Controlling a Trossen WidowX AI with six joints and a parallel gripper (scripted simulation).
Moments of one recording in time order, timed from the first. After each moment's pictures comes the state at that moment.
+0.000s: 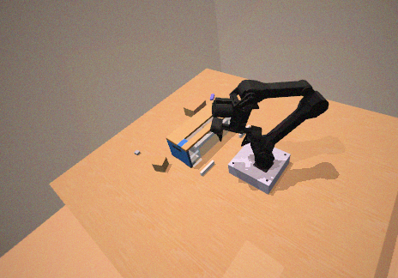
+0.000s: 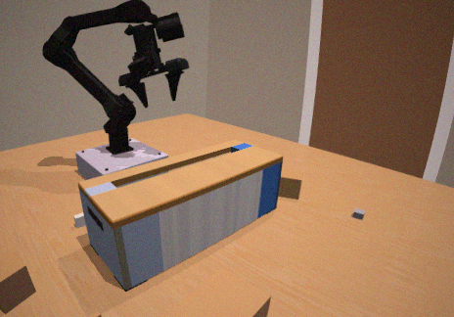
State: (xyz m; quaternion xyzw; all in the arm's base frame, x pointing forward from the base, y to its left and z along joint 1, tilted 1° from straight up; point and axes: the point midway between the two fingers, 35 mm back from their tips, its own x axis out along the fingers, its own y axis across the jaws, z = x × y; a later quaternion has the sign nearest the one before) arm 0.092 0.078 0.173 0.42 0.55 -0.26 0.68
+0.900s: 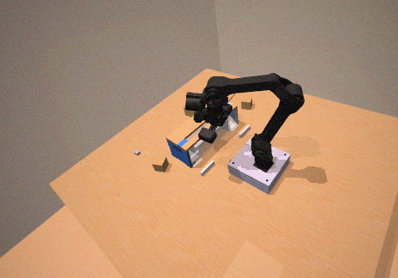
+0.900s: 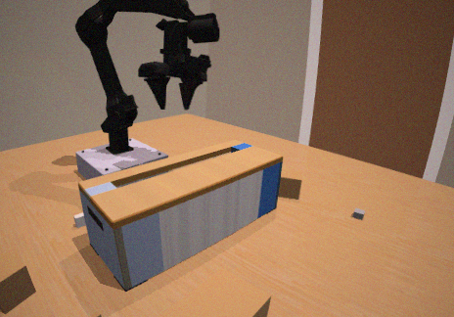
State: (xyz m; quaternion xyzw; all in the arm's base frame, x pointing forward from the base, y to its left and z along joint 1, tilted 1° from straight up) arm 0.179 0.077 0.176 -0.13 0.63 0.03 0.77
